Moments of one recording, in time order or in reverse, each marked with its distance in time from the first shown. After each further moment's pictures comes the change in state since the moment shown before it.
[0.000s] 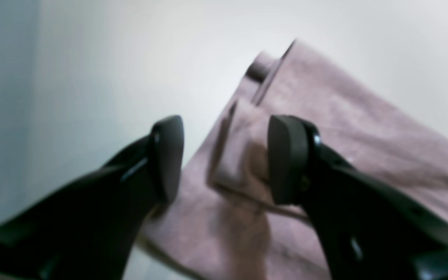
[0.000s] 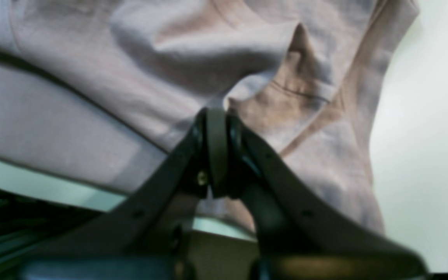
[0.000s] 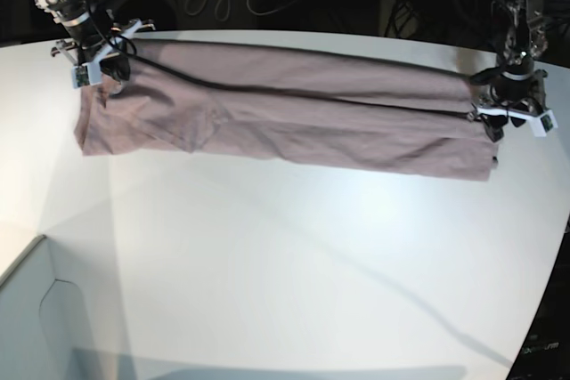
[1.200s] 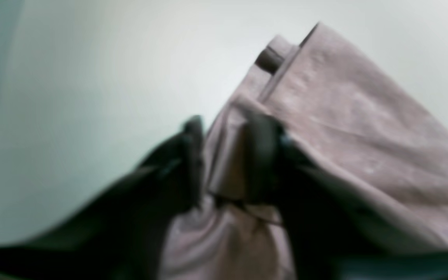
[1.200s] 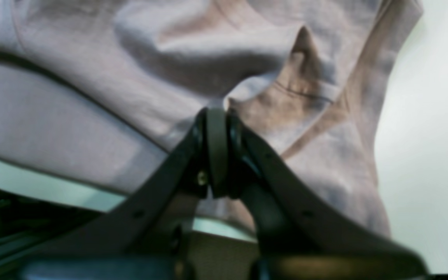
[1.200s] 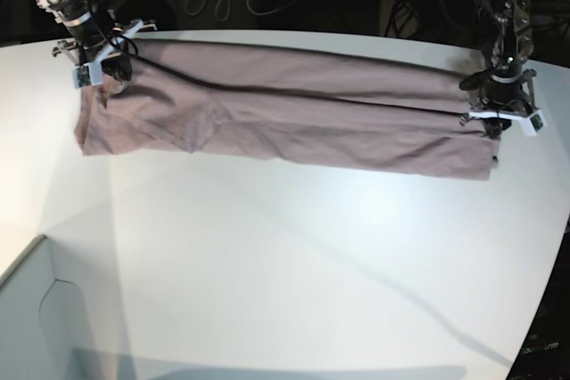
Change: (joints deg) left arm -4.1 2.5 1.7 -9.2 0.2 -0.1 -4.1; right arm 0.0 -0.3 -0.1 0.1 0.0 0.0 0.0
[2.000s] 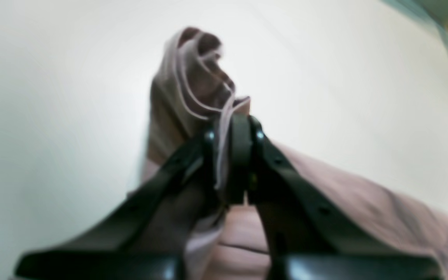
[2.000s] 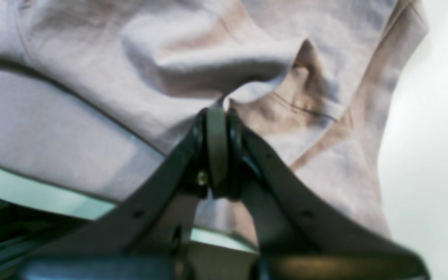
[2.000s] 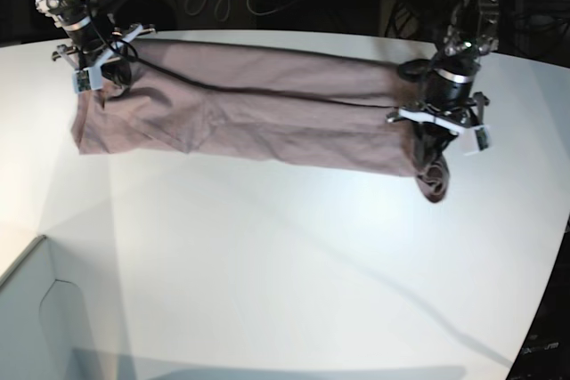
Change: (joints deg) left arm 9.1 3.8 14.9 30.1 3.6 0.6 3.6; right arm 1.1 0.0 -0.1 0.0 -0.2 0.0 -0.5
